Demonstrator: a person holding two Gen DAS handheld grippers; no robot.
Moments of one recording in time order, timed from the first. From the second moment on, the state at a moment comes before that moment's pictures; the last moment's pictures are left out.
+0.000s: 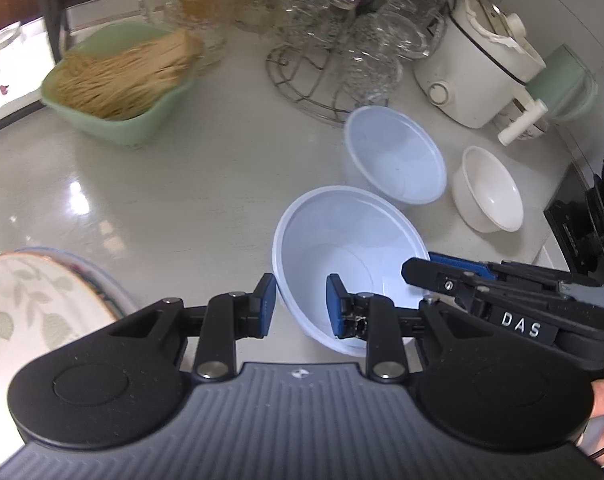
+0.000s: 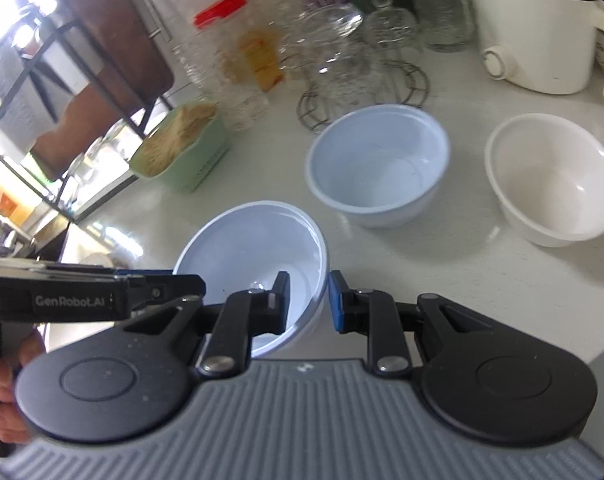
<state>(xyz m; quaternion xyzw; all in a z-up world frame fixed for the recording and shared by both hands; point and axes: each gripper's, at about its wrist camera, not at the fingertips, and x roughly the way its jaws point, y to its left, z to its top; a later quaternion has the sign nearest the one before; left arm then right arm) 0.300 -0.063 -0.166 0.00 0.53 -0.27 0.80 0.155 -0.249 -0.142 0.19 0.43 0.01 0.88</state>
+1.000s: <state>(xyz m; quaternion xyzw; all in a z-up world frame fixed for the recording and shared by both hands) 0.294 -0.055 -0.164 0.03 0.51 -0.24 0.83 0.155 -0.233 -0.129 0.15 0.42 0.01 0.90</state>
